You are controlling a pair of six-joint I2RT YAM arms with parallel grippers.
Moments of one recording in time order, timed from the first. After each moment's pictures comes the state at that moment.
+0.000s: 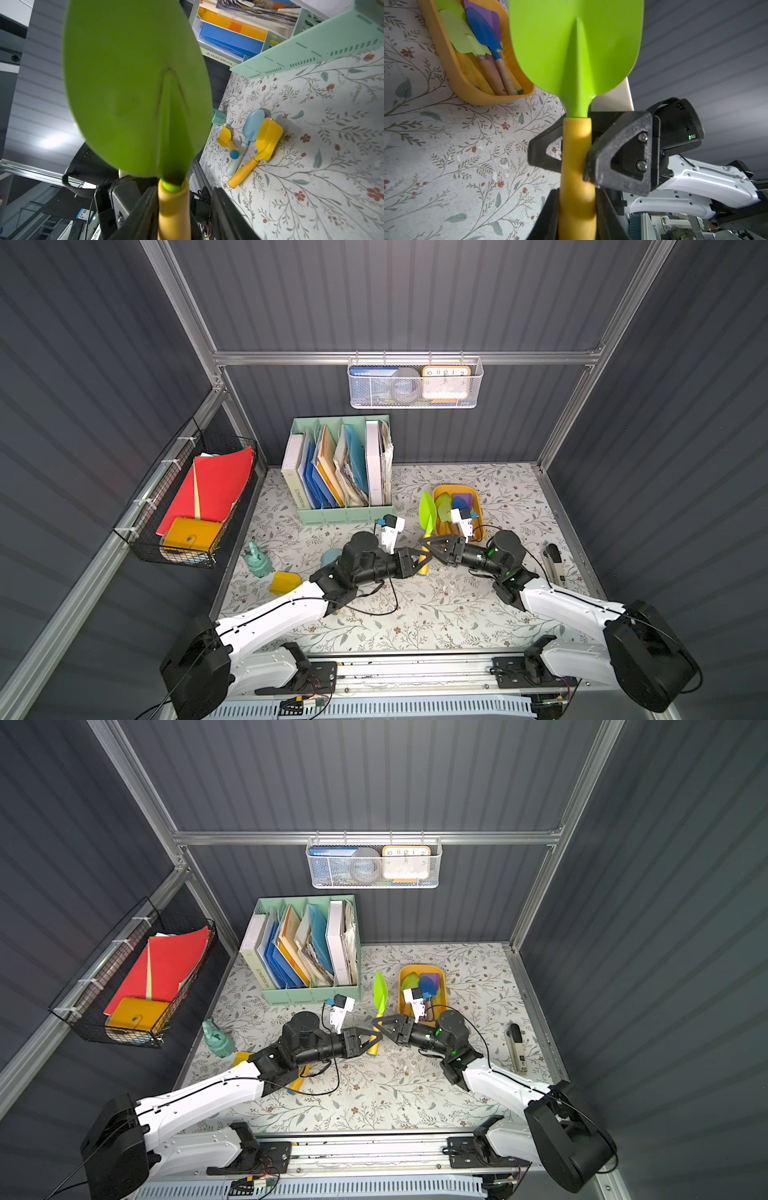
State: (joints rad) left arm -0.79 1.19 0.70 0.23 0.41 -0.89; right arm 0.52 1.24 0.47 0.79 -0.73 1.18
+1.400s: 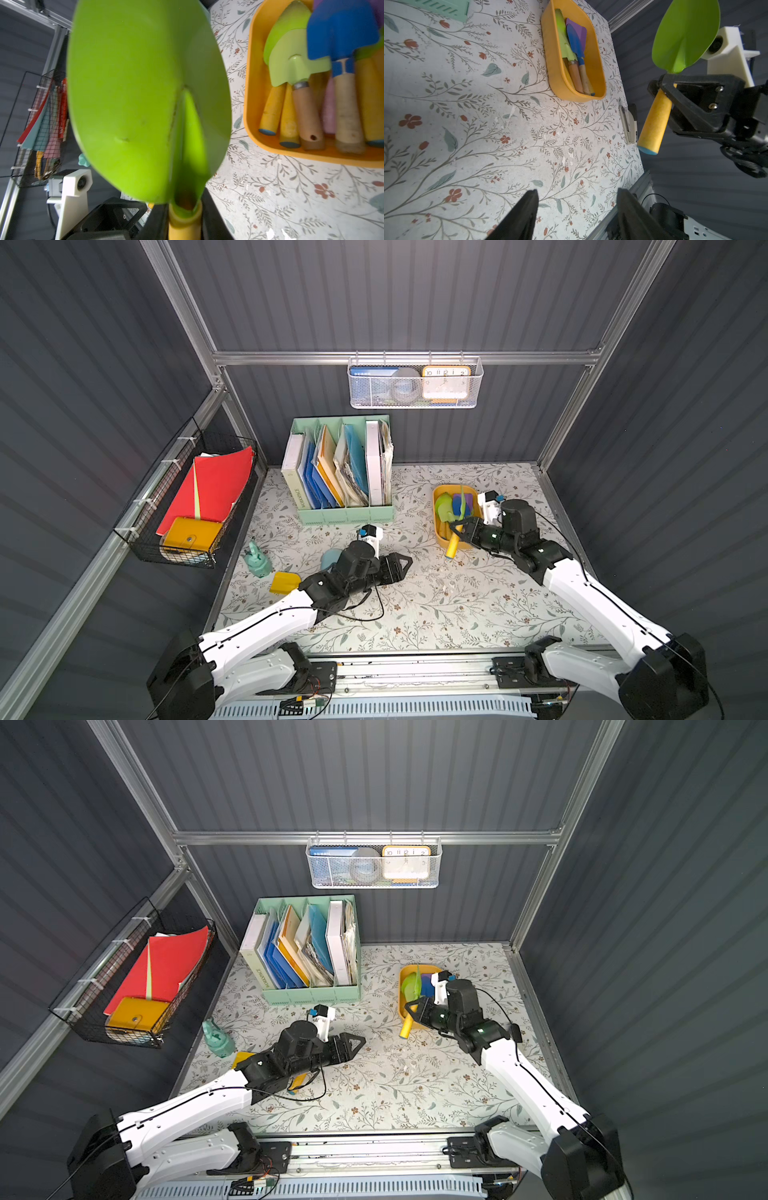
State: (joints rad) left arm -0.79 1.08 0.66 -0.08 0.10 -0.89; right arm 0.34 1.15 0.86 -0.29 -0.37 0.73
